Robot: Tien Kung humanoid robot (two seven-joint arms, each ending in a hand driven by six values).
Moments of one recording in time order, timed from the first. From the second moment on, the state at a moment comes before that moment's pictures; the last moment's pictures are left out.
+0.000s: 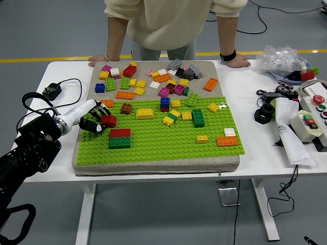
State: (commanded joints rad) left arm -0.78 0.11 -1.23 -0.34 2.06 -0.07 -0.33; right arm 0.21 -0.14 1.42 0.18 -0.97 -0.07 -0.19
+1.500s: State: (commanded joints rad) left arm -0.60 0.14 -1.37 -0.73 2.13 -0.12 -0.28; right arm 0.20 -0.15 1.44 0.18 -0.98 -0.07 -0.18
